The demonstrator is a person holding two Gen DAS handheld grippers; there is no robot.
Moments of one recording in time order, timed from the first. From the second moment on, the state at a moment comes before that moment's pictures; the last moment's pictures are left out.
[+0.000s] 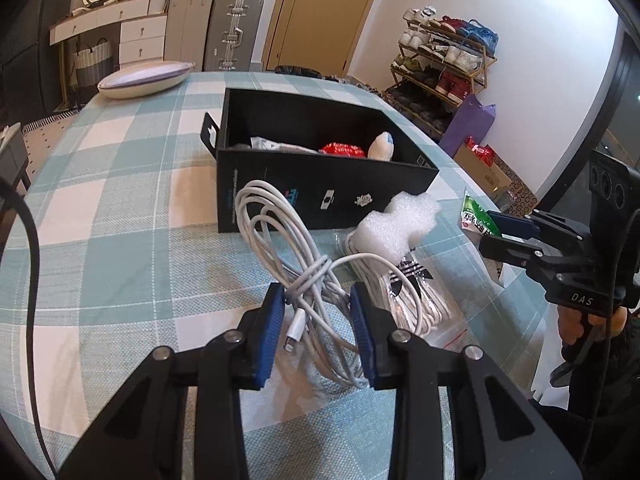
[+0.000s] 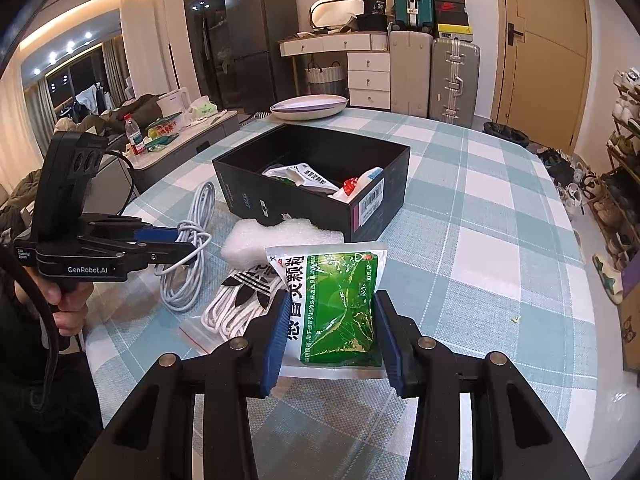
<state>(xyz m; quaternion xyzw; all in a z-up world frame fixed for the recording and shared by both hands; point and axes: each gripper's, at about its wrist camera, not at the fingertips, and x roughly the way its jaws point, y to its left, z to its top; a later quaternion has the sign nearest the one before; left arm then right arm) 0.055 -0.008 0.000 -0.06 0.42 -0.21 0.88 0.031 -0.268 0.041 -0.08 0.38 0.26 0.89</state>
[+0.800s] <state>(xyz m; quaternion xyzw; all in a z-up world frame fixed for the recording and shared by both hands) 0.069 0.002 0.060 -0.01 0.33 -0.18 0.93 0.028 -0.251 0.069 -0.06 0.32 0.27 0.91</state>
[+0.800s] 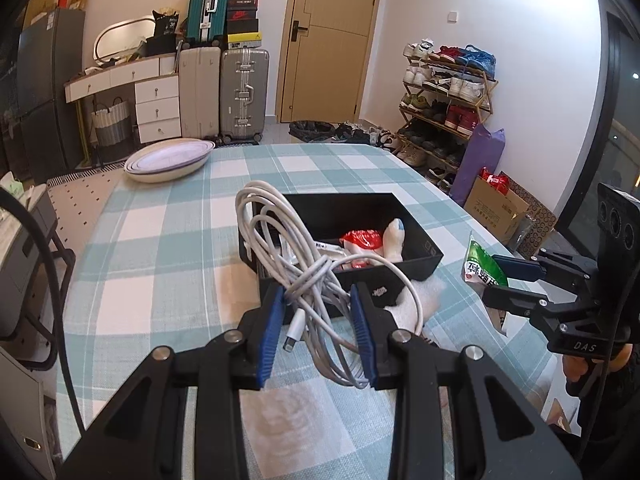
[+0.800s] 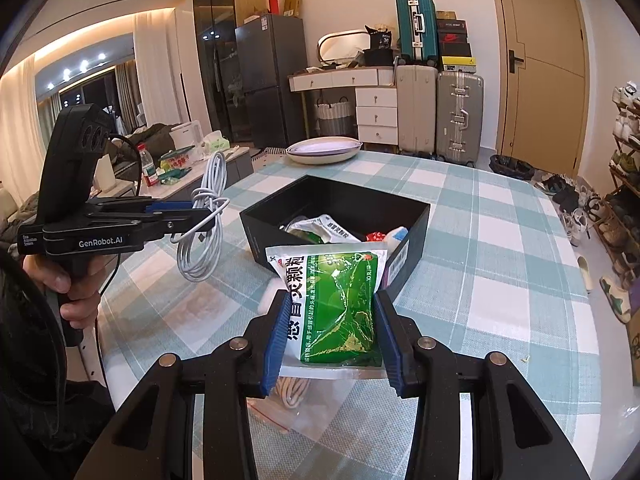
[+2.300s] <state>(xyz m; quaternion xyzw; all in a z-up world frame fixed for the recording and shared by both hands) 0.167 -0.031 0.047 0.05 0.32 -0.15 0.93 0.117 -0.218 0.074 -0.02 0.31 0.24 0.92</state>
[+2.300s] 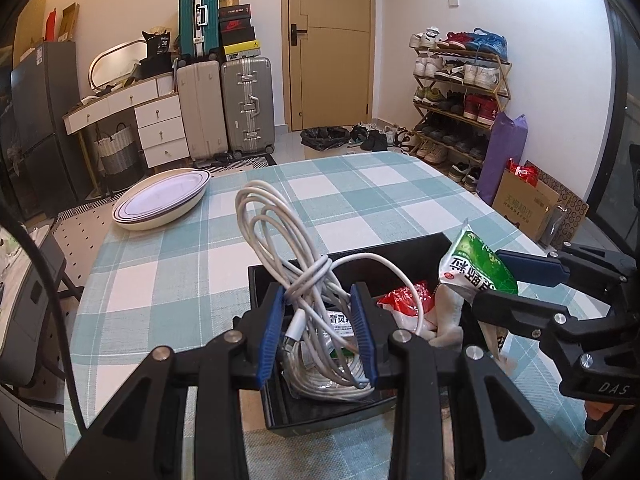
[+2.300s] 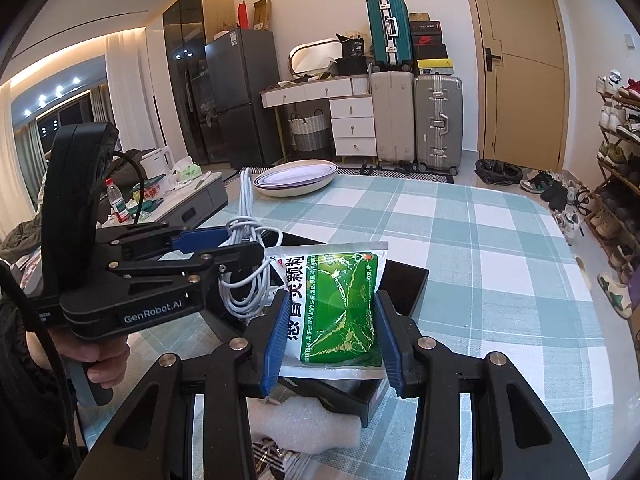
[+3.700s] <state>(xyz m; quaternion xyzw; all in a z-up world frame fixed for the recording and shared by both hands) 0.150 -0.053 0.023 0.09 0.39 -0.17 0.90 0.142 -0.214 0.042 -0.03 0.35 0.24 0.90</state>
